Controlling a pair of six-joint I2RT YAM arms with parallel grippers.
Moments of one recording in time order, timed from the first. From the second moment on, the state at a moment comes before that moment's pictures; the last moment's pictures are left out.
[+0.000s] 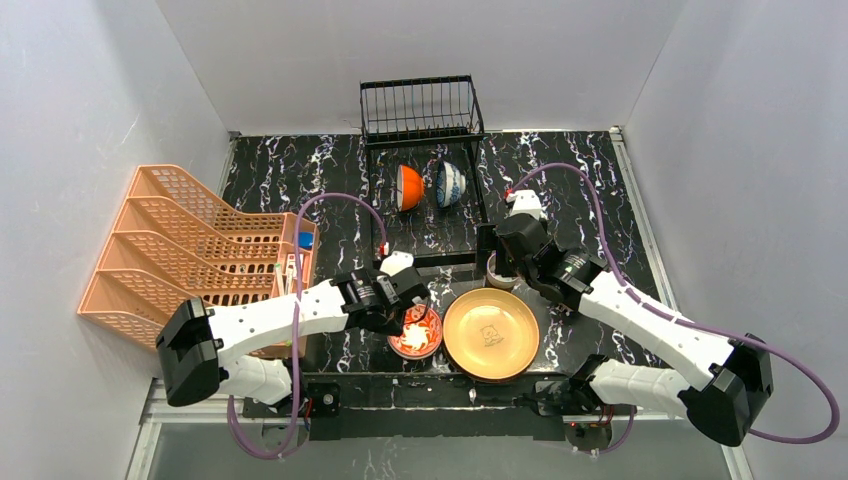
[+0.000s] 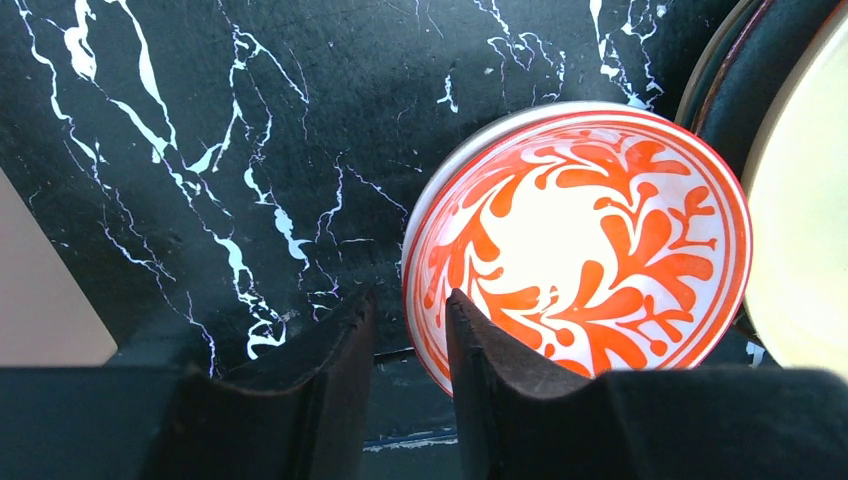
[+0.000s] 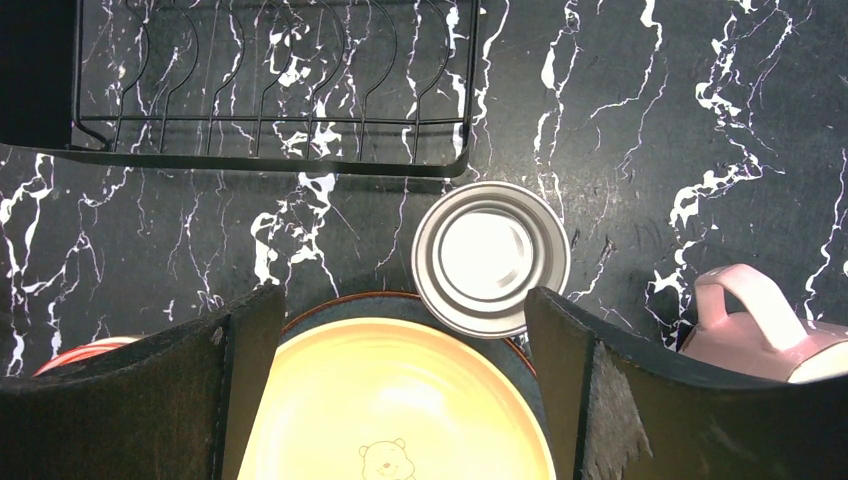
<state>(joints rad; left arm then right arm) -1.12 1.30 0.94 -0.92 -0.36 -0.81 0.82 1.09 0.90 -0.56 0.39 0.52</state>
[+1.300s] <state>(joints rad) -1.12 1.24 0.96 -0.92 -0.38 -0.80 0.82 1.09 0.90 -0.56 0.35 0.55</state>
